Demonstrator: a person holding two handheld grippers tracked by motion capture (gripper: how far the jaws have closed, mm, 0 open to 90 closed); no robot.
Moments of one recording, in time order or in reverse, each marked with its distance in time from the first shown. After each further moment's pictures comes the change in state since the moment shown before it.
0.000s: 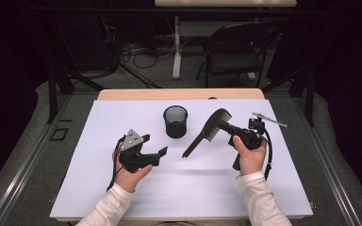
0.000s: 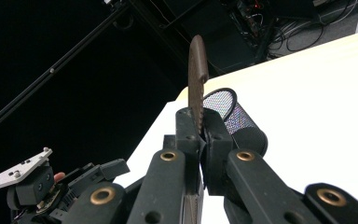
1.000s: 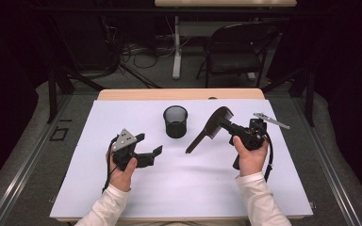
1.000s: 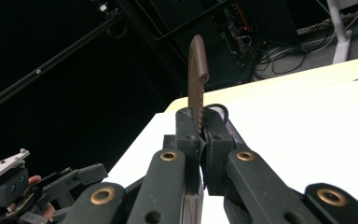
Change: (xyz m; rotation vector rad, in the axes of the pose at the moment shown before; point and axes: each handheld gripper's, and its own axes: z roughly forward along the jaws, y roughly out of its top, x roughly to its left) left arm 0.007 0.001 -0.014 -0.026 0.000 -0.016; right arm 0.010 0.000 -0.004 -0.063 -0.045 -0.097
